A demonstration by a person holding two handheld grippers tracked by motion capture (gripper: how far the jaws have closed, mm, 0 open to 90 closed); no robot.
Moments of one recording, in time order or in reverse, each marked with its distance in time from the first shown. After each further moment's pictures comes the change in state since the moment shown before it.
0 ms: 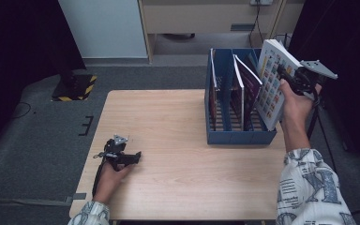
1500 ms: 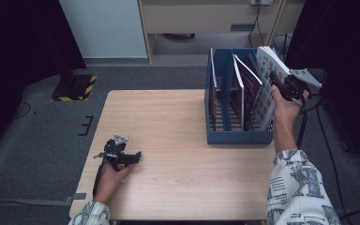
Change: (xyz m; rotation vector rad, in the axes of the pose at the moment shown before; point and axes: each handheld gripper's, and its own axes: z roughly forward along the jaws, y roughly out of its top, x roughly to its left) left arm -0.001 0.000 0.000 0.000 0.008 -0.005; right arm 0.000 -0.042 0.026 -0.023 -0.006 0.015
